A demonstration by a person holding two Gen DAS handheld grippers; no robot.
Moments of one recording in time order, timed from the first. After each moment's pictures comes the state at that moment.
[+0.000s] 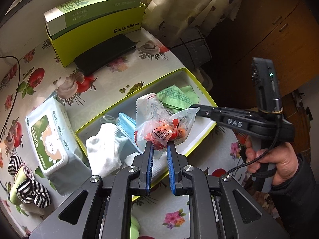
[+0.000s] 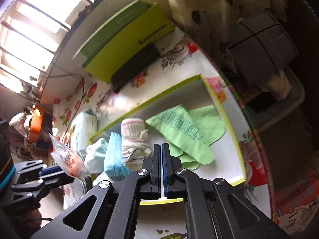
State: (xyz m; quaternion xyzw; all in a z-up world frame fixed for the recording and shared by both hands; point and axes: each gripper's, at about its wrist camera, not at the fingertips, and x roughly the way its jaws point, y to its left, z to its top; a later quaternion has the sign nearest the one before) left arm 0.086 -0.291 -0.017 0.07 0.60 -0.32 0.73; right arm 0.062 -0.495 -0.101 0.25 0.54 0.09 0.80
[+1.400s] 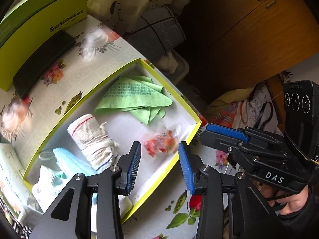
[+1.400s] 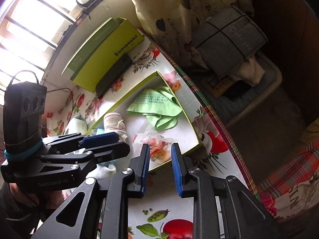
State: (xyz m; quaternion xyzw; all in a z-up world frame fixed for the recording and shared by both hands) left arm 0.105 -0.389 -0.066 0.09 0.63 -0.40 0.66; right arm -0.007 -0.538 -0.071 0.29 0.50 0.01 0.81
